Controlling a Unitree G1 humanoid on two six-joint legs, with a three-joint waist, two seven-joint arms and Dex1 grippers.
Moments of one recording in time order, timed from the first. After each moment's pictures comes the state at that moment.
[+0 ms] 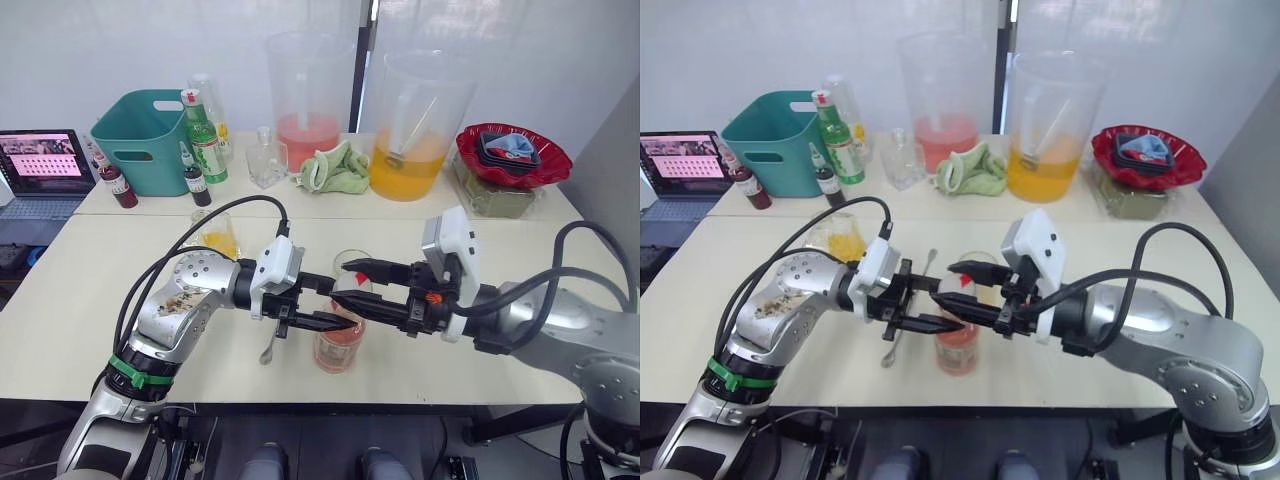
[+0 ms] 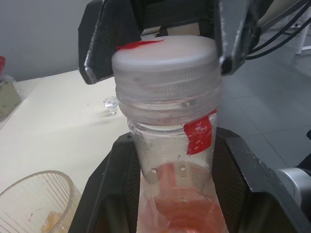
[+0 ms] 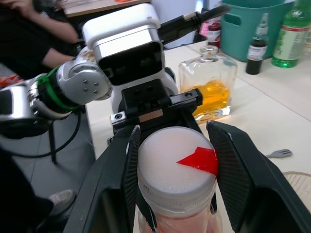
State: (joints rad) left arm -0.59 0.56 -0.21 -0.20 -0.52 0.33 -1.29; right arm -0.52 -0.80 -0.04 -0.72 1.18 0.93 0.50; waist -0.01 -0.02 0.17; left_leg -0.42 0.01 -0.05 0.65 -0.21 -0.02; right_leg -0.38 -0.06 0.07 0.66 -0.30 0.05
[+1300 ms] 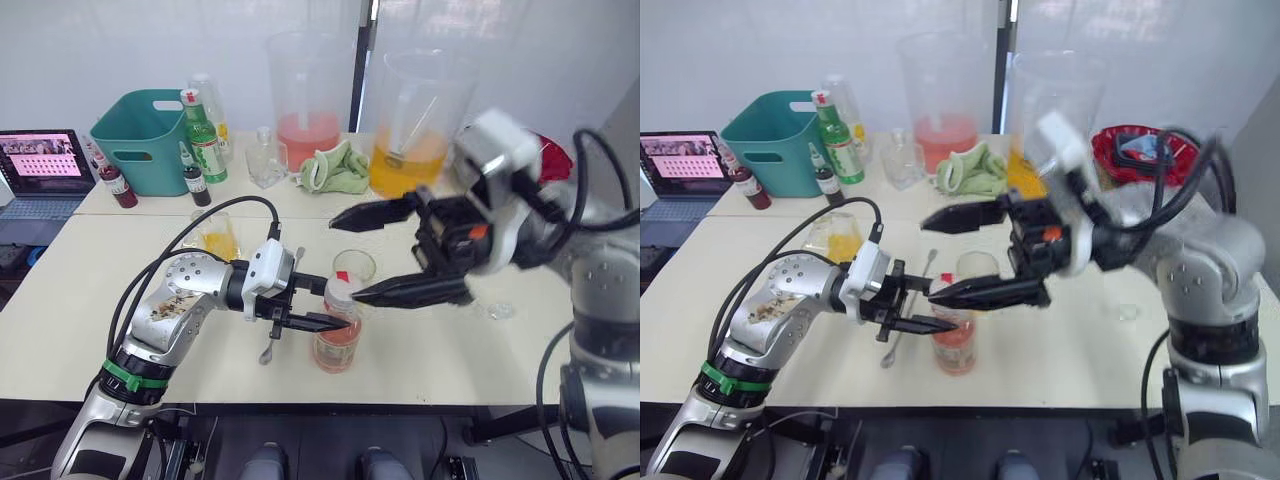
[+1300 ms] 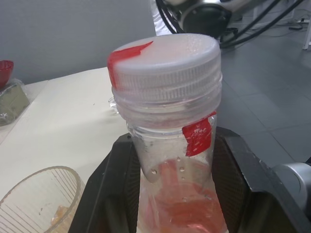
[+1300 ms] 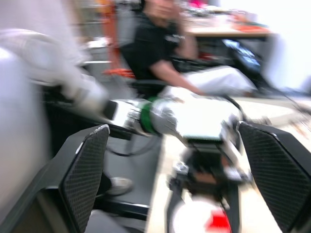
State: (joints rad) left arm -0.56 0.58 -0.19 -0.19 -0.52 0.28 -1.30; right arm -0.70 -0.71 -0.05 -0.53 1.00 0.94 0.89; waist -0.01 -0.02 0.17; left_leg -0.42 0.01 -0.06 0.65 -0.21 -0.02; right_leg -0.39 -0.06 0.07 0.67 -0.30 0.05
